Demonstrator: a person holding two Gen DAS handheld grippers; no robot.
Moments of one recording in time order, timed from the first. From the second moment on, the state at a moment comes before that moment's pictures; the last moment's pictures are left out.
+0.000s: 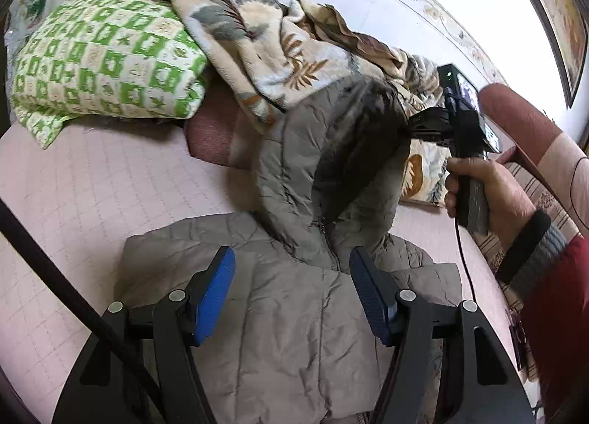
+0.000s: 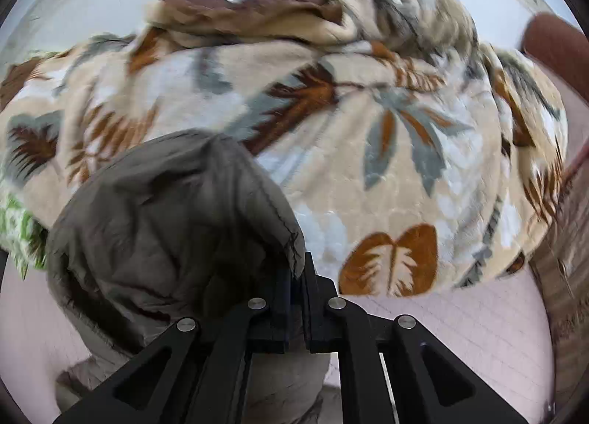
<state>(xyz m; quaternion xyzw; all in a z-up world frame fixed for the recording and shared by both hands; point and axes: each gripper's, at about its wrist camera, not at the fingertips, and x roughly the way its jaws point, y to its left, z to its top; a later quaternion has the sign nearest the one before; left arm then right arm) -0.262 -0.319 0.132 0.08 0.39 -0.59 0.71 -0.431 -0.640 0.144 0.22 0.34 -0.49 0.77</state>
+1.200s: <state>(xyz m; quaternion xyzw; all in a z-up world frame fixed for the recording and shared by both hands) -0.333 -0.287 0.072 0.13 0.44 -0.61 0.64 -0.608 -0.364 0.035 0.27 0.34 -0.43 0.79</state>
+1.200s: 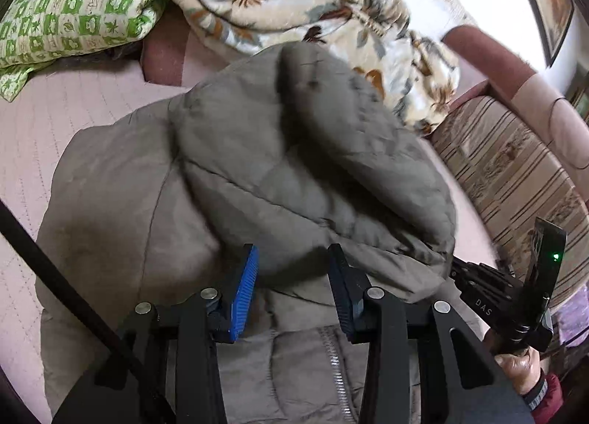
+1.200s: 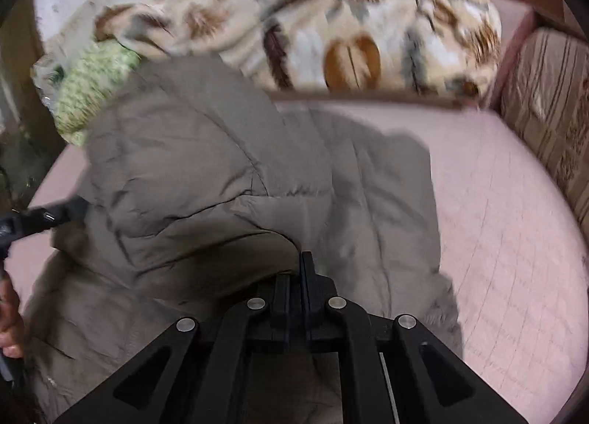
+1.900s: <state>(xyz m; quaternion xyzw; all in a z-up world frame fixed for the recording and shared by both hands) -0.279 -0.297 0.038 -0.08 0.57 -0.58 0.57 -0.628 -0.368 0.060 0.40 0.21 -0.36 0.81</state>
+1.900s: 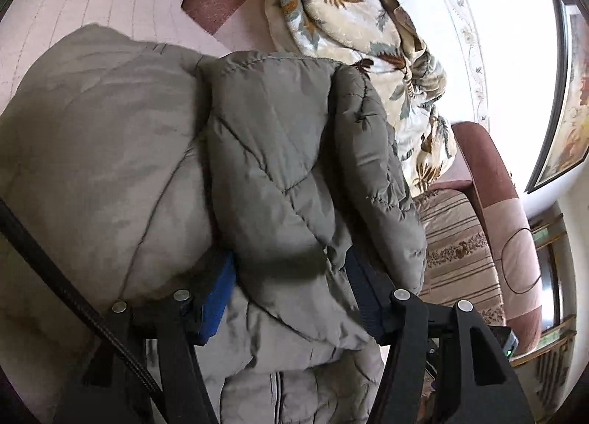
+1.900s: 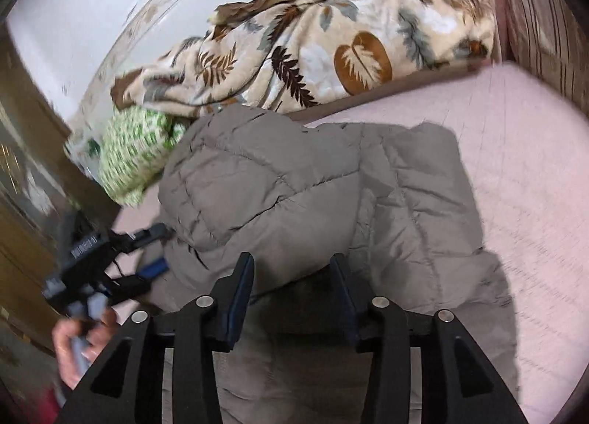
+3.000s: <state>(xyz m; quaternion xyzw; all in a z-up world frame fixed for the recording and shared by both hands) -0.295 -0.248 0.108 0.04 0.41 -0.52 0.75 -0.623 -0.362 0.072 0.43 0.24 -0.39 0.78</state>
